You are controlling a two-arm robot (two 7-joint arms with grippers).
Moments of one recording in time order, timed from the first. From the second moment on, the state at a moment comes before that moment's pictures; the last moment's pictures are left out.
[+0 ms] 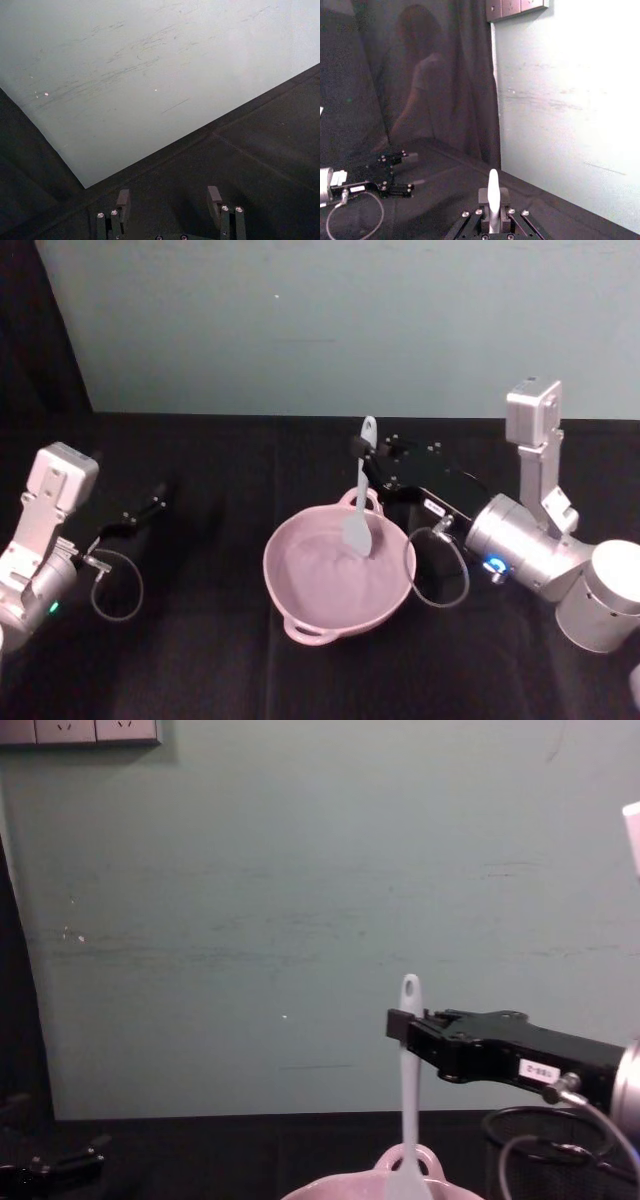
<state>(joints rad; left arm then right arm) -0.20 0.60 0.45 -1.41 -0.25 -0.12 0.03 0.33 0.36 -0.43 -1.42 0.46 -0.07 0.48</state>
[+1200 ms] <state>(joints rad) -0.20 0.60 0.45 -1.41 -0.25 -0.12 0.03 0.35 0.30 -0.46 -1.39 0.47 -0.07 0.50</state>
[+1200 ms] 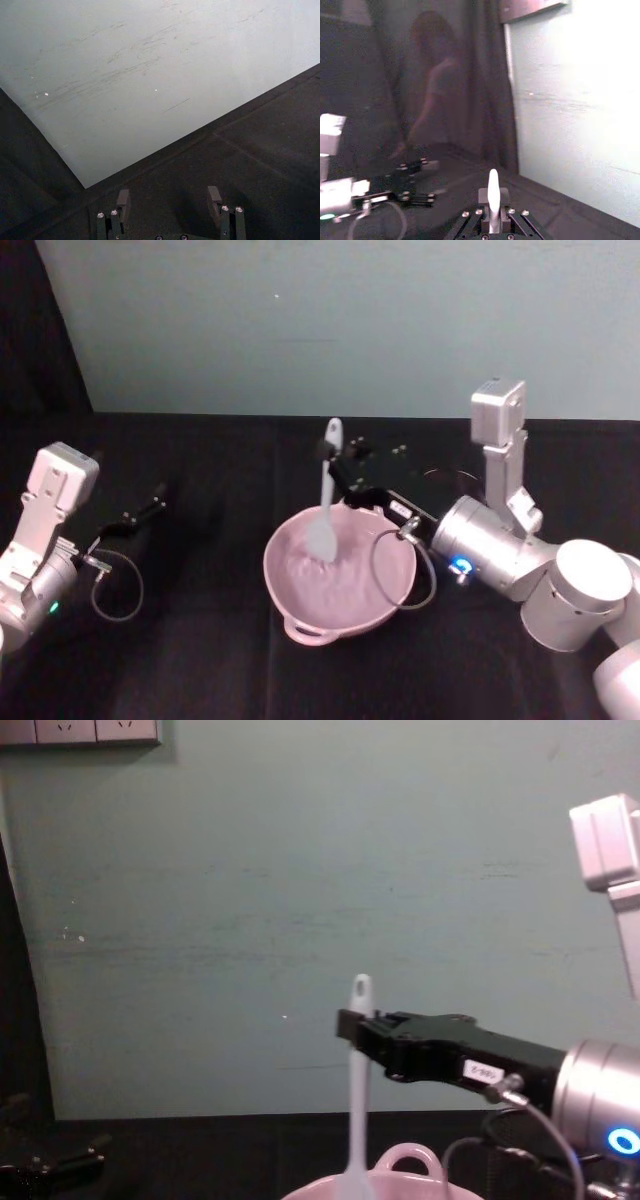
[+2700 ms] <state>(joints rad) -0.20 0.60 0.45 -1.41 -0.25 -0.12 0.03 0.32 0.30 -0.50 -1.44 0.46 -0.04 0.50</state>
